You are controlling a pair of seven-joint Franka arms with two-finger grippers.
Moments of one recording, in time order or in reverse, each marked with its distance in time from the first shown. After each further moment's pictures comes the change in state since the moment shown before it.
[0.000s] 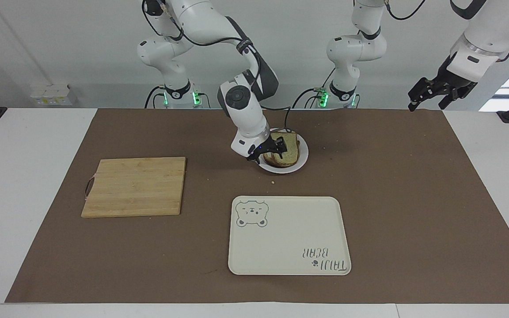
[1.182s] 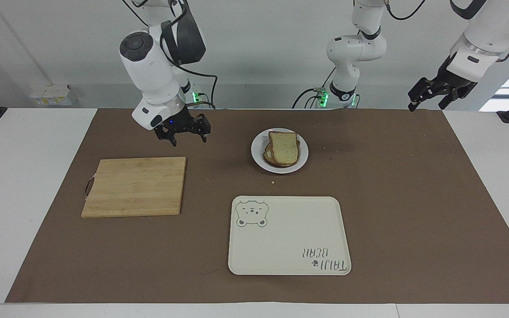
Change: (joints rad) left arm 0.000 0.000 0.000 0.000 0.000 0.000 0.000; right arm -0.385 -0.310 -0.013 0.072 -0.271 -0.505 -0.143
